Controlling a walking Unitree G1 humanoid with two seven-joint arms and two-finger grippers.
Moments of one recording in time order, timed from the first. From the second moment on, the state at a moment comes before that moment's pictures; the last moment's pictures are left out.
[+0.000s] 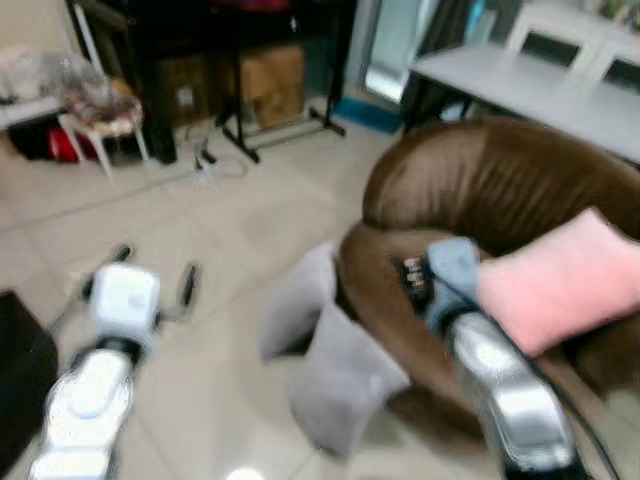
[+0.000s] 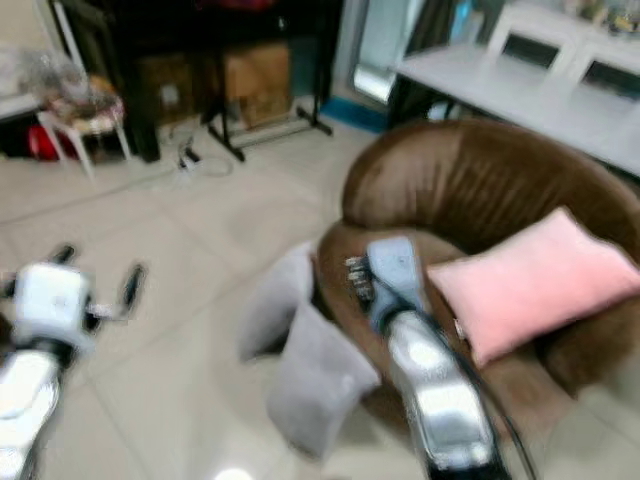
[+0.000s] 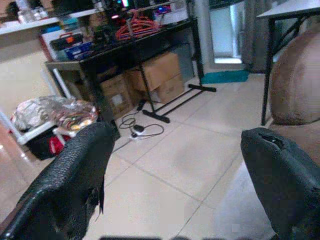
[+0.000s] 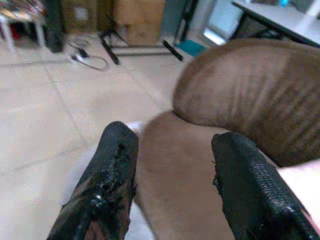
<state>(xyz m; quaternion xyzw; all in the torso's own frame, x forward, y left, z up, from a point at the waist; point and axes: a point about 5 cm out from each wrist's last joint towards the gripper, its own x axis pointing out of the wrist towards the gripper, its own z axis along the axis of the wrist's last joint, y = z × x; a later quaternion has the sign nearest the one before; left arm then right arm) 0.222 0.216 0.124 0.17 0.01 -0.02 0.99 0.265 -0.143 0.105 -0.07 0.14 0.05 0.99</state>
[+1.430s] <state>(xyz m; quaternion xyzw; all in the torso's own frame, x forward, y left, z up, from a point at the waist) 0.232 0.230 0.127 0.18 0.00 0.04 0.98 0.283 -0.132 0.119 -0.04 0.09 0.09 0.99</state>
